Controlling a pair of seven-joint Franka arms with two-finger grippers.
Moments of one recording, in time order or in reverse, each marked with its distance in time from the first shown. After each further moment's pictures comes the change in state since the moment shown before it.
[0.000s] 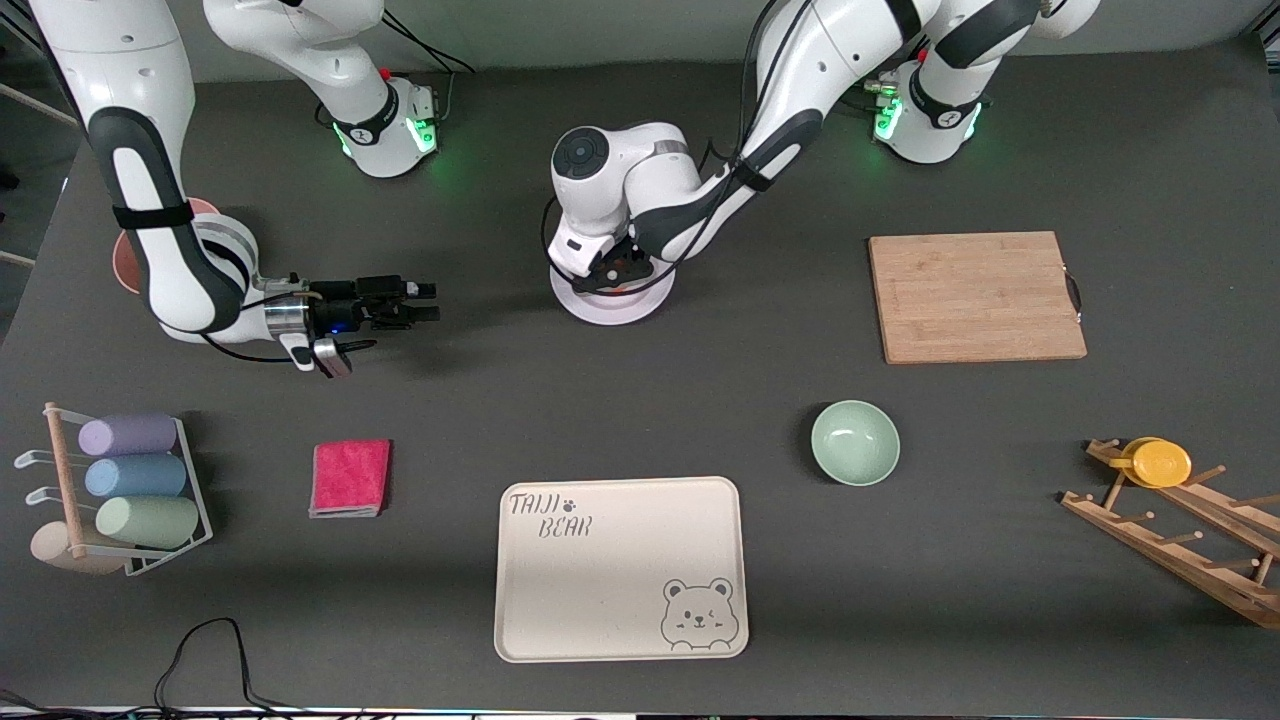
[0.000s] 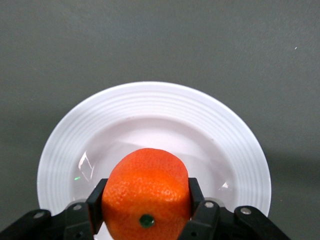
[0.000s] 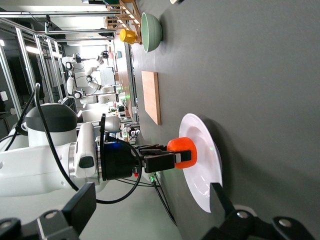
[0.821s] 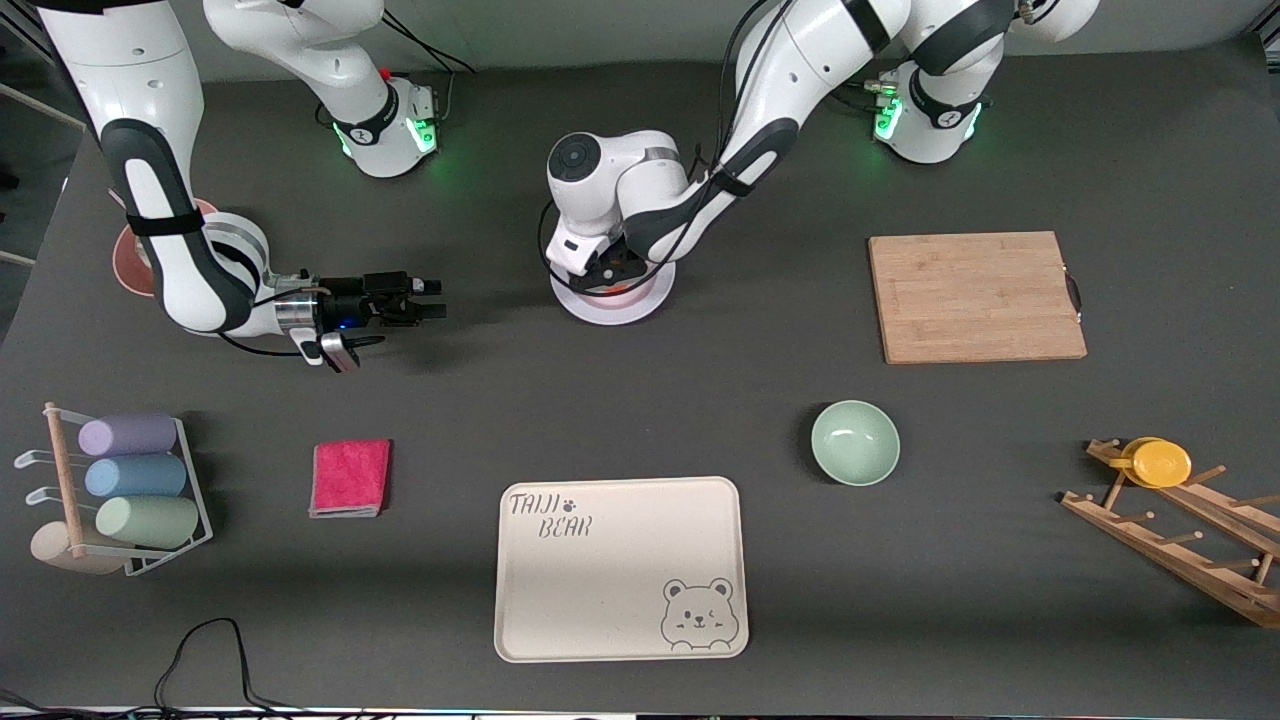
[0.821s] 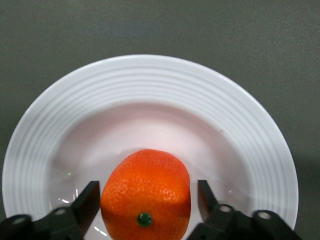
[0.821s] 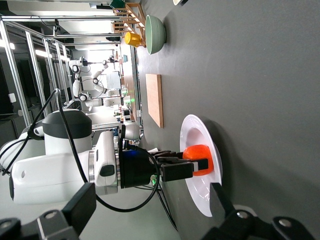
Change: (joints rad) left arm -0.082 0.037 0.070 0.005 0.007 0.041 -0.031; right arm 0.000 0.004 0.000 -0.032 0.042 0.000 -0.044
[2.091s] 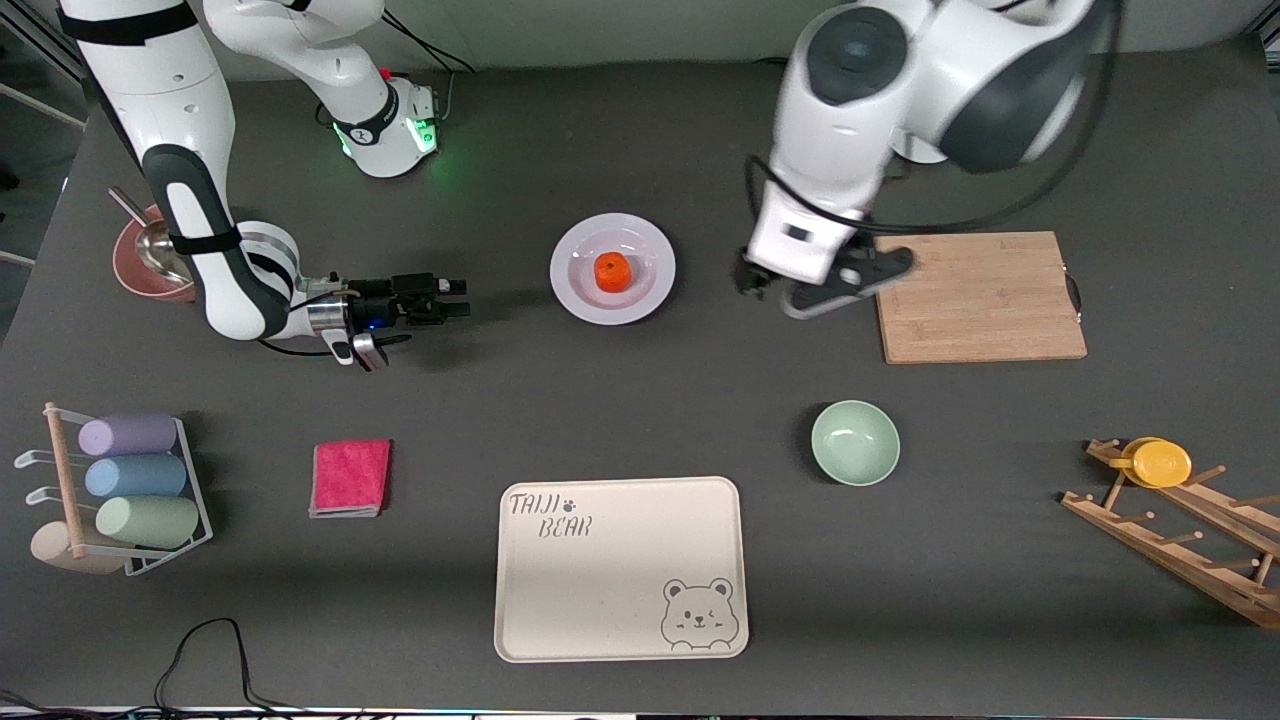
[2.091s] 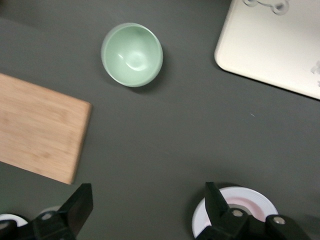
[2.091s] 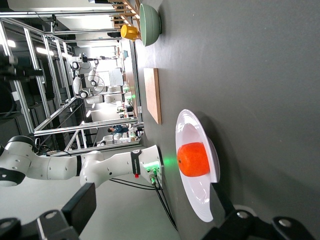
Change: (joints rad) left arm 0.653 -0.587 -0.106 0.064 -0.274 -0.583 0.580; right arm 0.069 0.074 0.006 -0.006 0.070 0.009 -0.051
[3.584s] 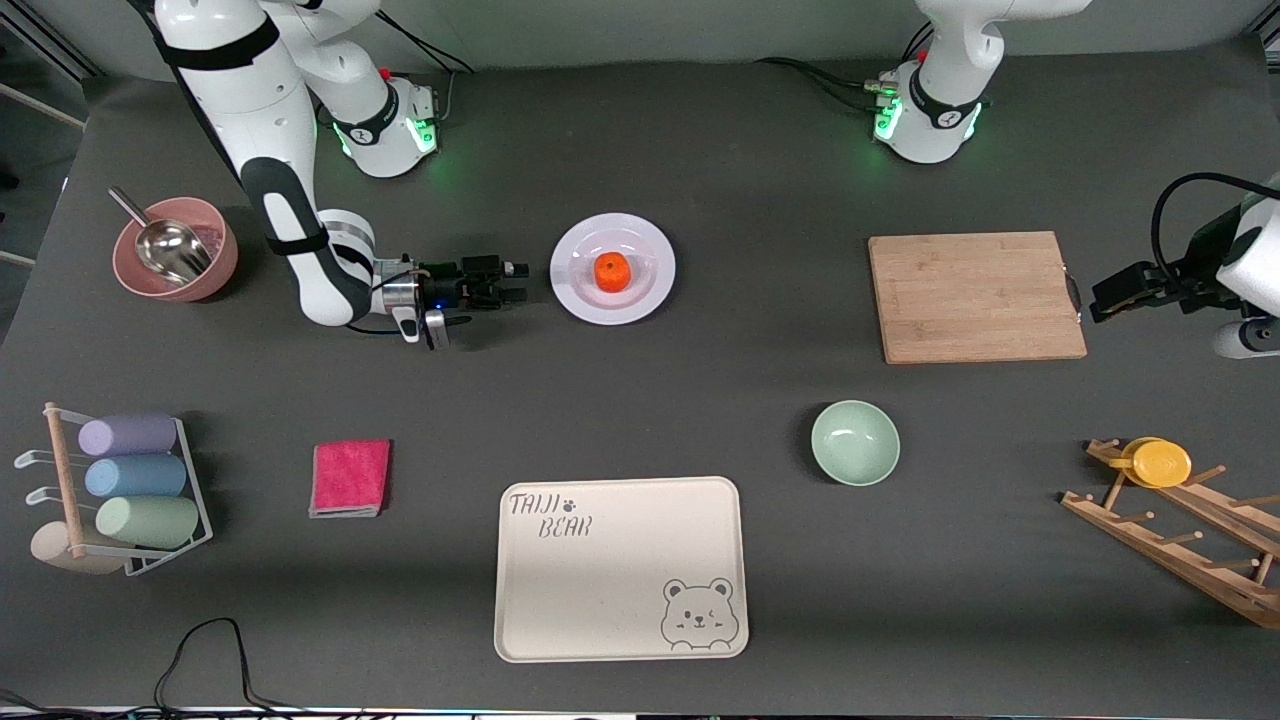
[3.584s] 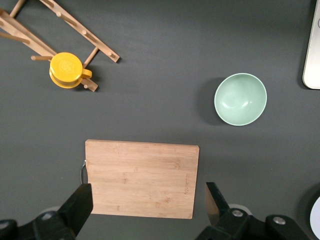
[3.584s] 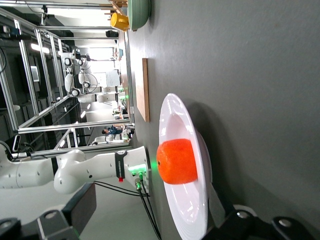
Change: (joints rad) left arm -0.056 -0.163 0.668 -0.046 -0.153 -0.046 0.891; right arm 0.232 0.065 0.001 -0.111 0.271 0.085 -0.198
